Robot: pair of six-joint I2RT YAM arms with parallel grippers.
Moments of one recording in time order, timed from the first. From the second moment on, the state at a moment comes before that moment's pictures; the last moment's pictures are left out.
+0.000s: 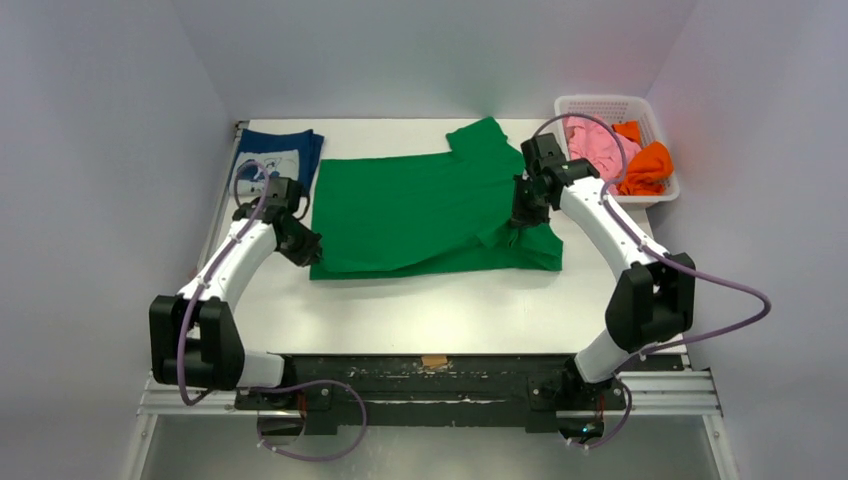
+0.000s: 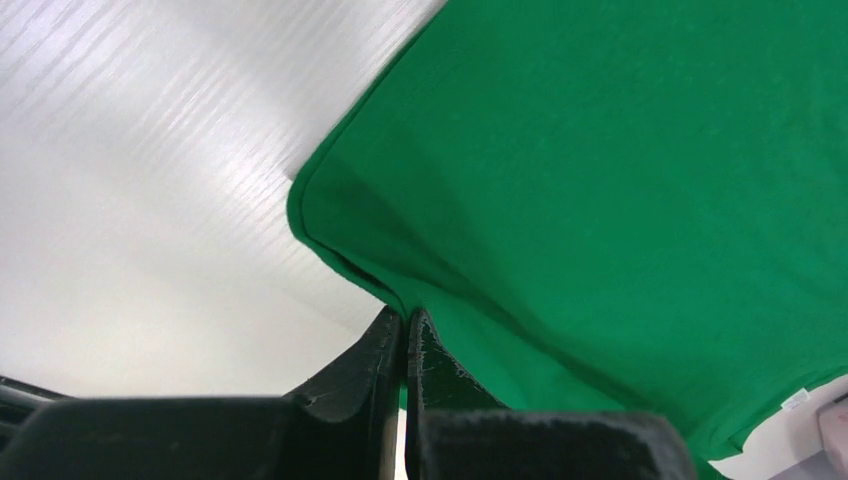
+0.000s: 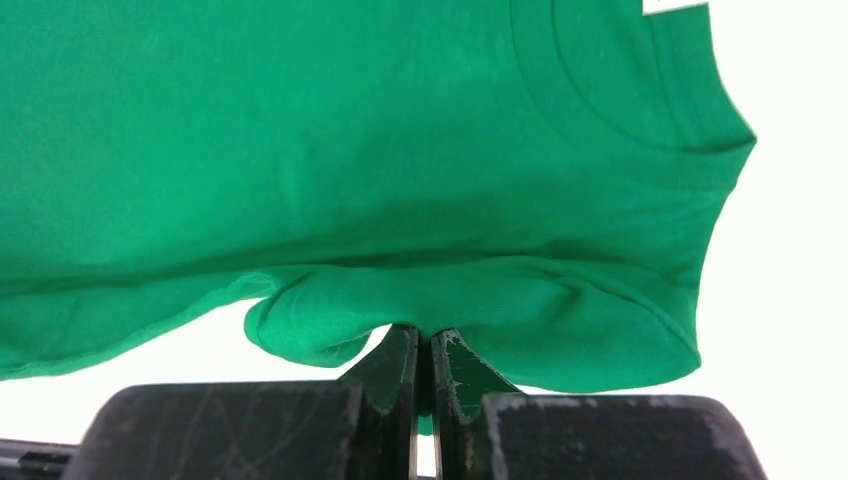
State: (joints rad) left arm -0.09 1.35 0.97 -0.85 -0.05 -1.04; right arm 0.29 1.57 1.36 -0.91 0.01 0.46
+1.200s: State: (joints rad) left arm 0.03 1.88 1.60 -0.91 0.00 -0.96; right arm 0.13 2.15 1.93 -0.85 0.01 0.43
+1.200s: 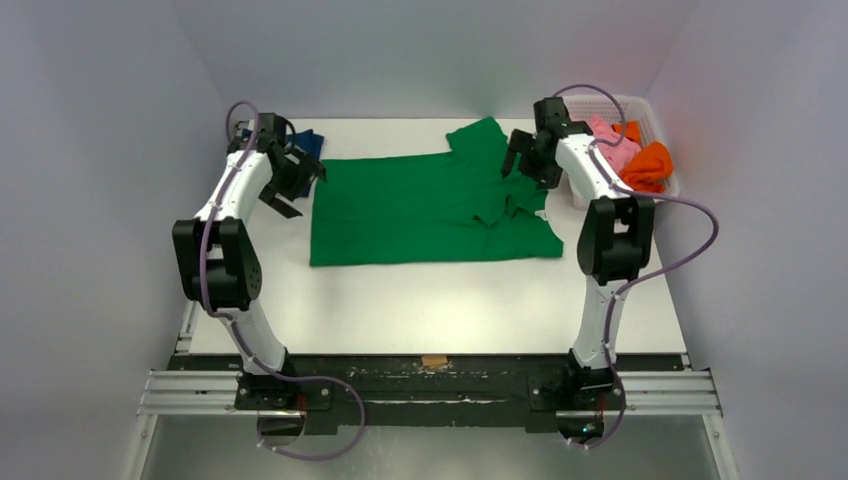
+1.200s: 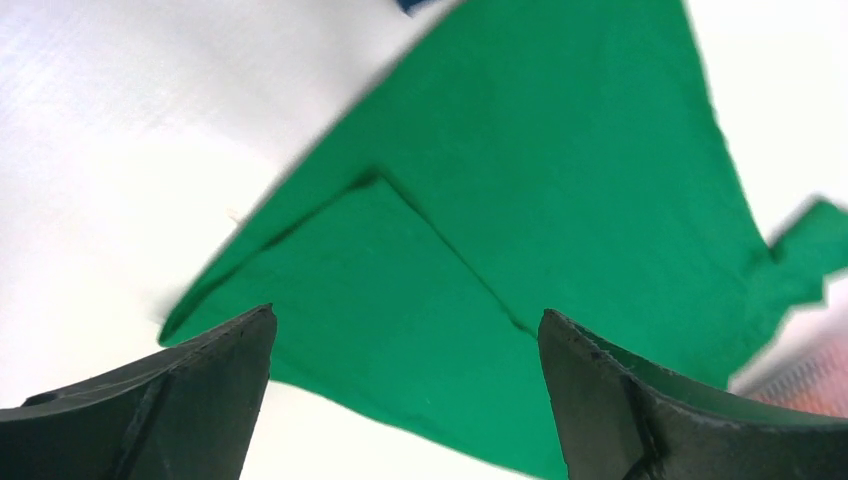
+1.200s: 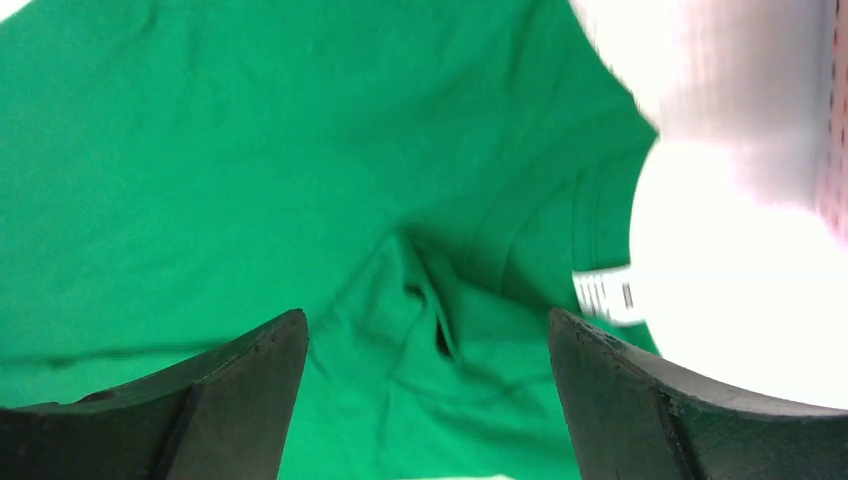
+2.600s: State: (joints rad) left arm -0.08 1.82 1.36 -0.85 0.18 -0.78; right arm 0.23 2.36 2.08 -0.44 -0.13 0.45
